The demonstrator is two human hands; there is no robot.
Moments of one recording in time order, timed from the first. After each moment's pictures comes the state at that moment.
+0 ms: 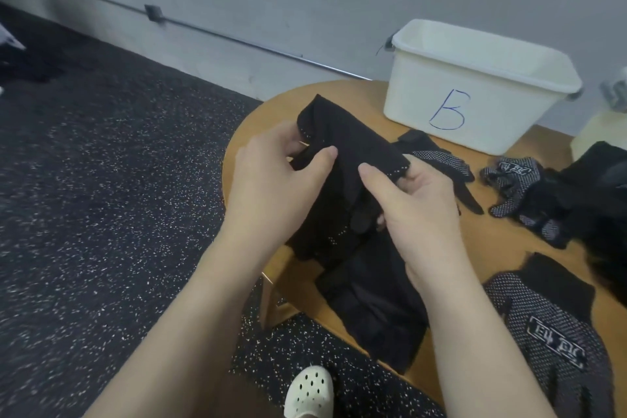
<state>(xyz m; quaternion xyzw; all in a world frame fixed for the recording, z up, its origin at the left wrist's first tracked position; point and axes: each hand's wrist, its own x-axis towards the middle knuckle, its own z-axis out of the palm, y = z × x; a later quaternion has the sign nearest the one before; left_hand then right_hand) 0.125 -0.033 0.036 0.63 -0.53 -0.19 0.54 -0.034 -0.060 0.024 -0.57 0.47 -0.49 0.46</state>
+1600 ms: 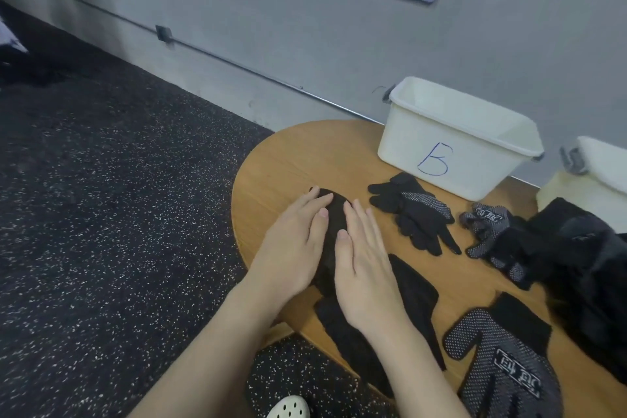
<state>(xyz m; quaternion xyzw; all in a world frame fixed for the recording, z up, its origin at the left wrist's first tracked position) 0.123 -0.038 -0.015 0.64 -0.60 -0.23 0.42 -0.013 -0.044 -0.010 -0.78 0.53 -0.21 0.24</state>
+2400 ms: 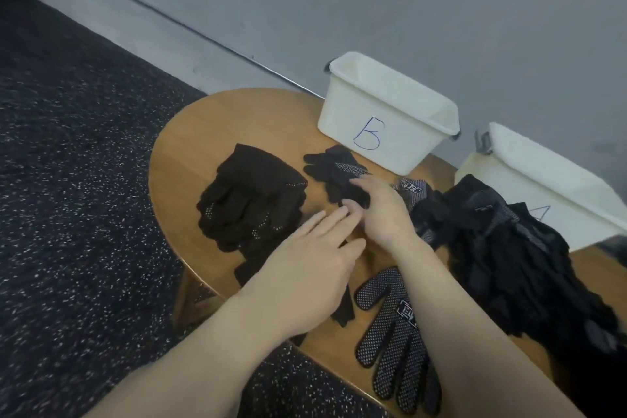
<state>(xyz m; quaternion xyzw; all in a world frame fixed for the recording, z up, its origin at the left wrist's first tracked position) 0.012 -0.009 -0.009 0.52 -0.83 -0.03 0.21 -0.143 -0.154 -0.004 -0.81 0.56 -0.15 0.08</state>
